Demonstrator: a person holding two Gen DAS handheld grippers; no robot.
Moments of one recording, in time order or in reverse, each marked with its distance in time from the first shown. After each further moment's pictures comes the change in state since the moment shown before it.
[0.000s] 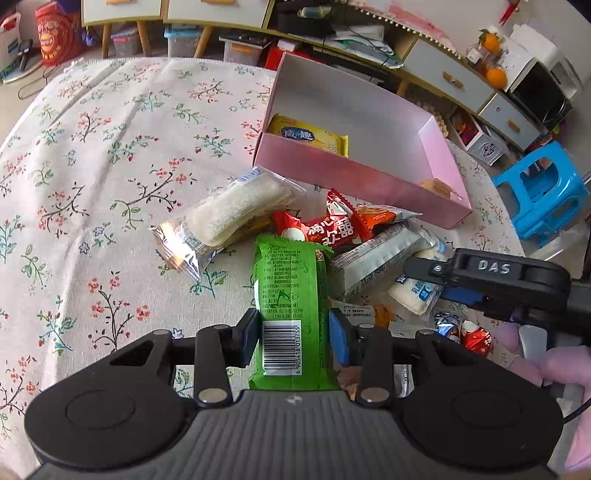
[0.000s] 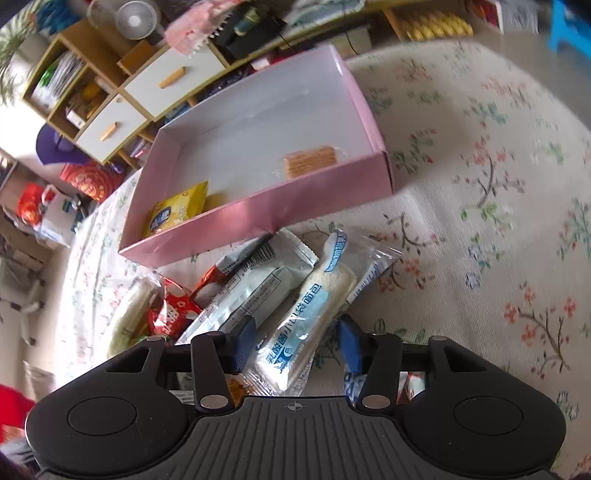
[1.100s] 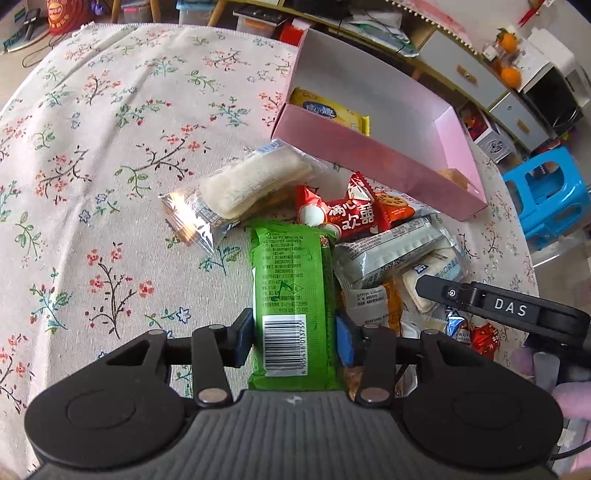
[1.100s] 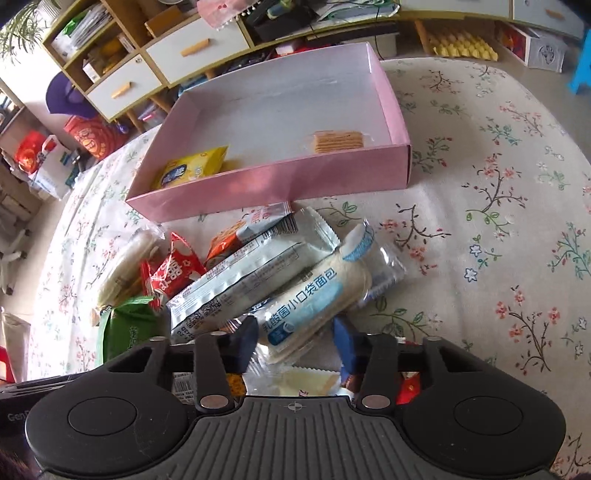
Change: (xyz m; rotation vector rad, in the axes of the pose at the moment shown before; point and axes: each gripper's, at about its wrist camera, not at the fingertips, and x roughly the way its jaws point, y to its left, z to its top) left arm 0.009 0.017 -0.004 -0.062 0.070 -0.023; right arm -0.008 0.014 -0.016 -0.140 0.042 -0.045
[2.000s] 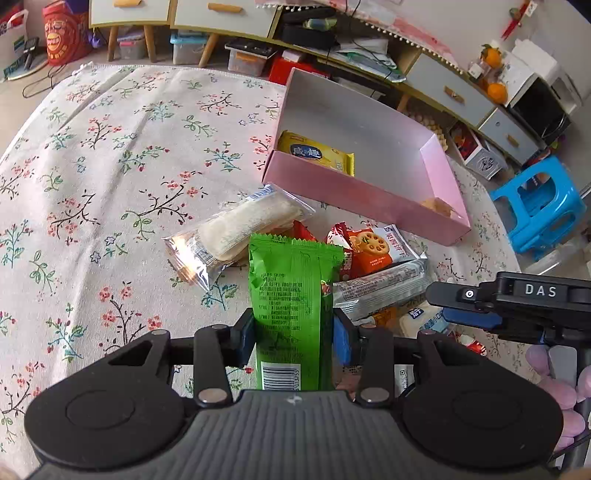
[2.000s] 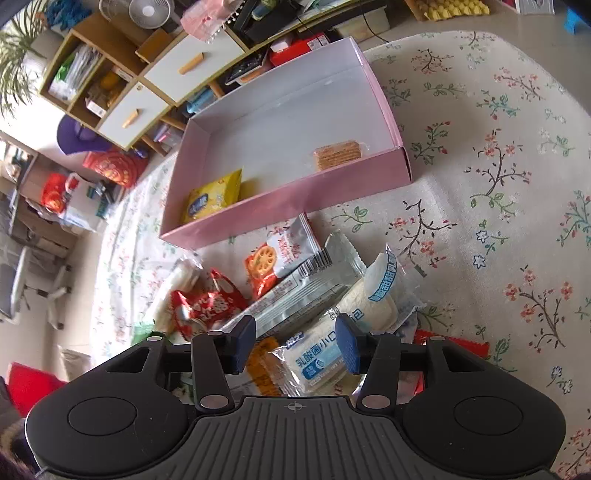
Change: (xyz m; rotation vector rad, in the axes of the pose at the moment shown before) left arm -0.016 -0.008 0.009 0.042 -0.096 0.004; right arm -0.015 -0.017 0.020 0.156 0.050 0.142
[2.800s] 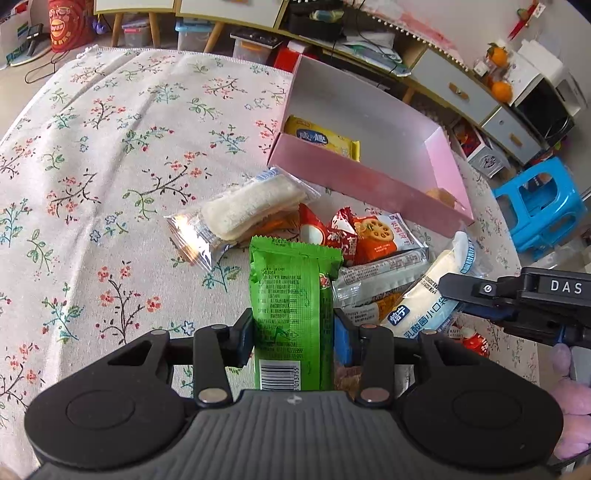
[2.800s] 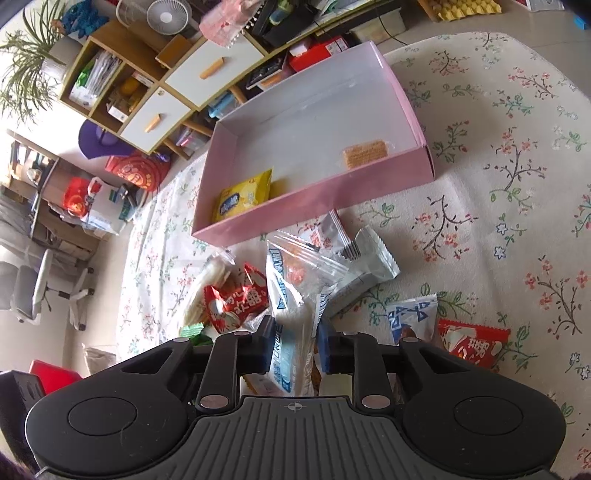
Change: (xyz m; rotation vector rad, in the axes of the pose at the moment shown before) left arm 0.001 0.005 -0.007 -0.034 0.024 -0.012; right arm -0.015 0.004 -0.004 0.016 -0.016 0.096
